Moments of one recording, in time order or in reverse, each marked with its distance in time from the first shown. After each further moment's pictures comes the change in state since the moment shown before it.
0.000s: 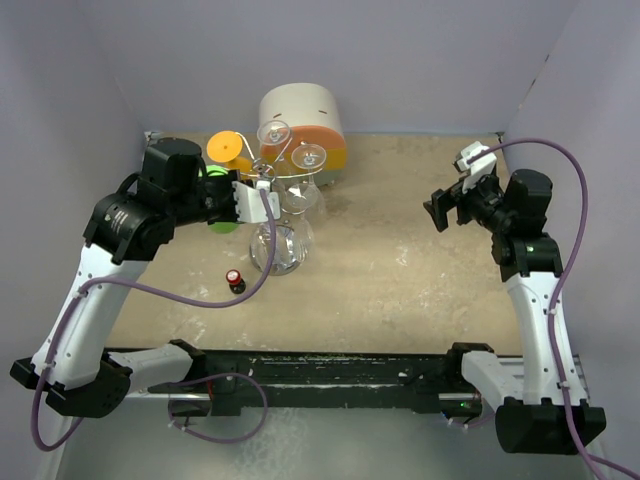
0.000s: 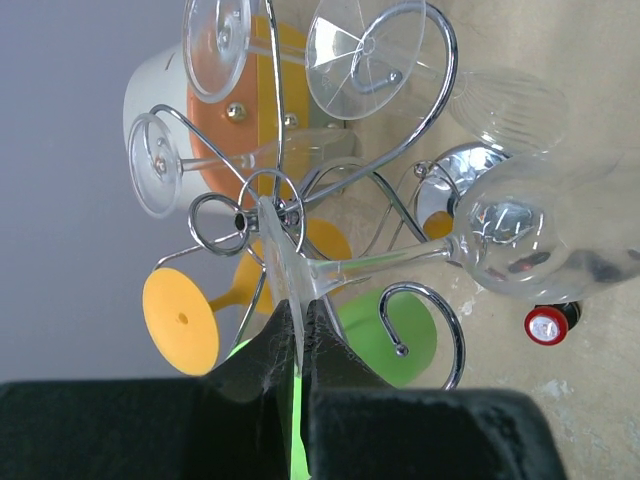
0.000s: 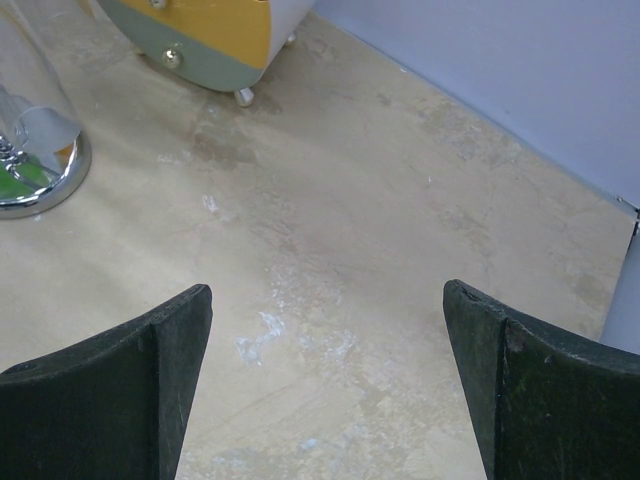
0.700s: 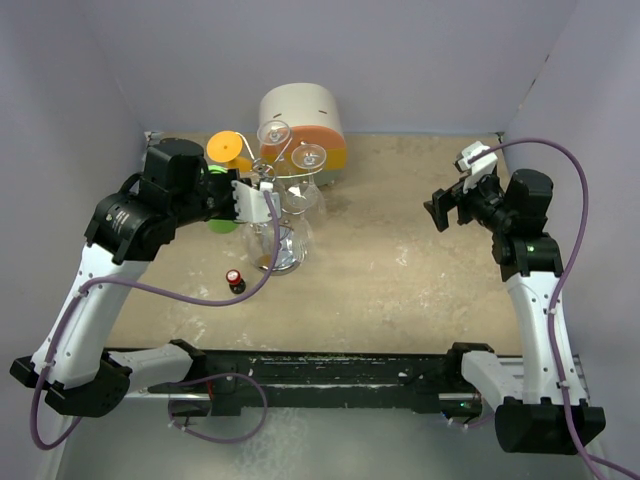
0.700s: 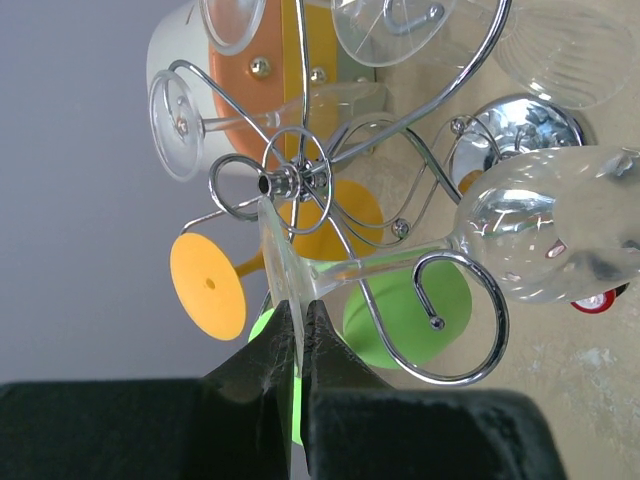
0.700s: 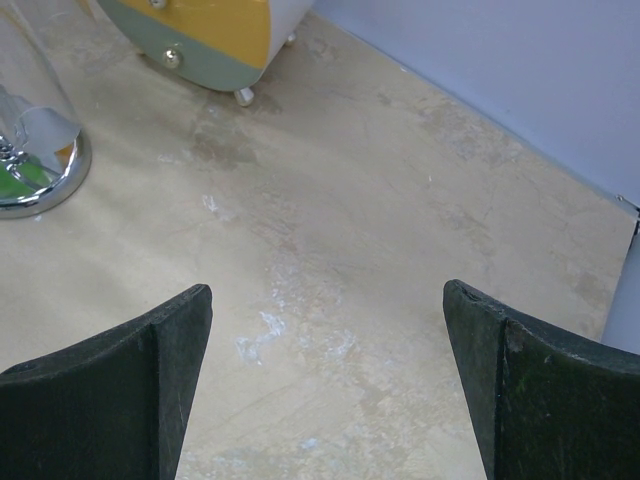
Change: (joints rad) left arm -0.015 0.002 0.000 0.002 -0.116 0.060; right arm -0.006 0.003 0.000 0.000 -0.005 0.000
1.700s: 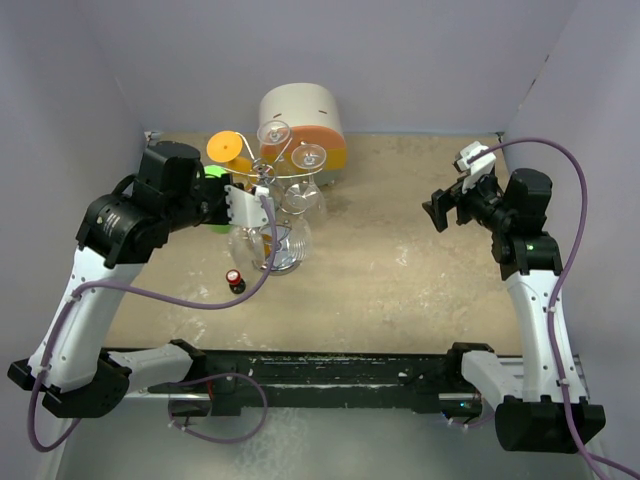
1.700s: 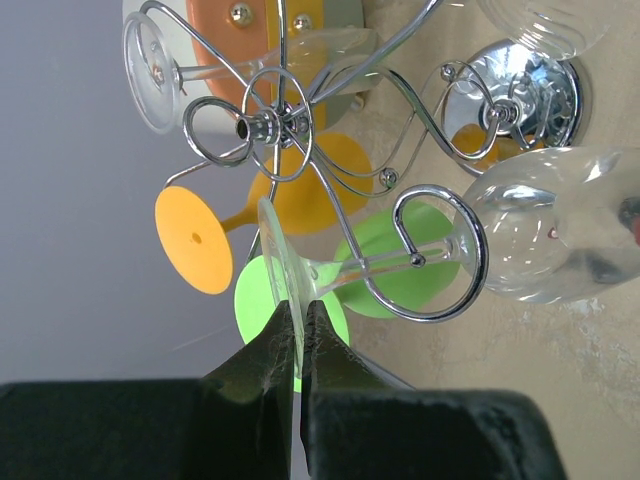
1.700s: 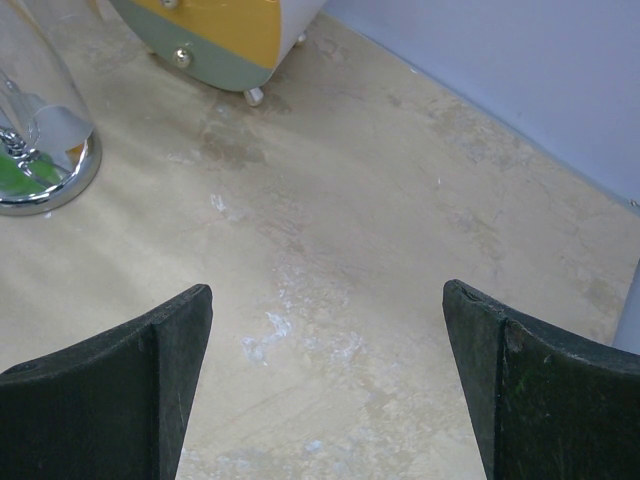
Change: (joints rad) left arm -0.007 -0.002 0.045 -0.109 -0.085 0.018; right arm 0.000 0.008 0.000 0.000 -0.025 0.000
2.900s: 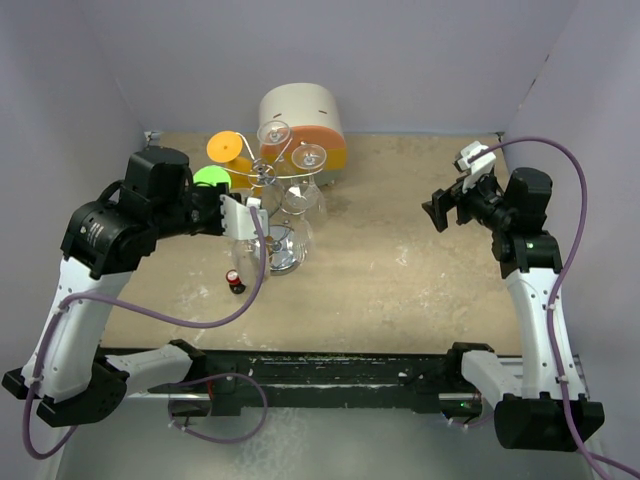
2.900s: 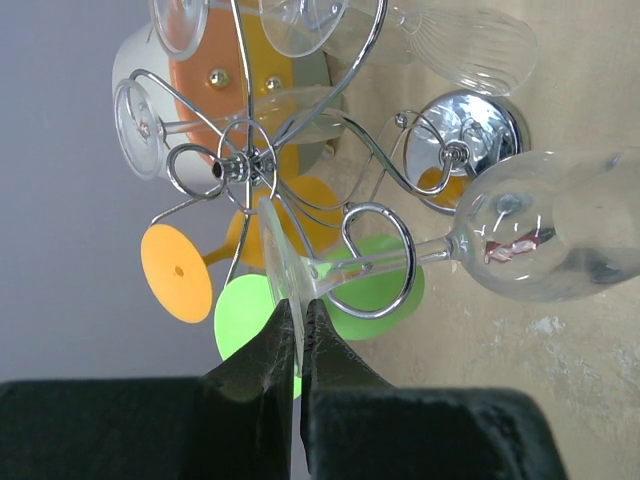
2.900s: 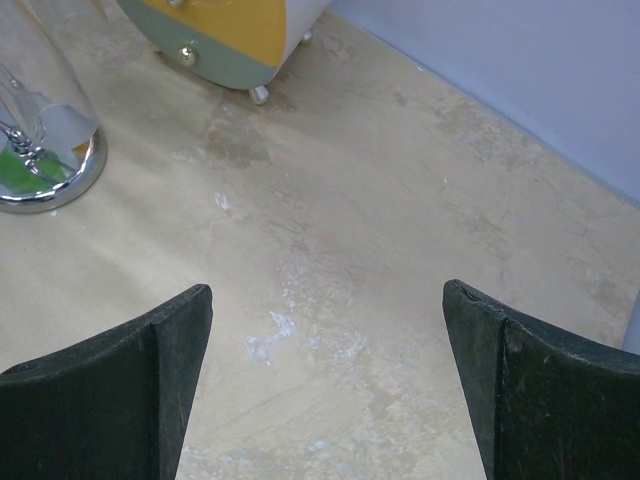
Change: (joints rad) left arm 0.000 -0.029 0.039 -0.071 0.140 -0.001; right arm -0.011 0.011 0.000 0.000 -0.023 0.000
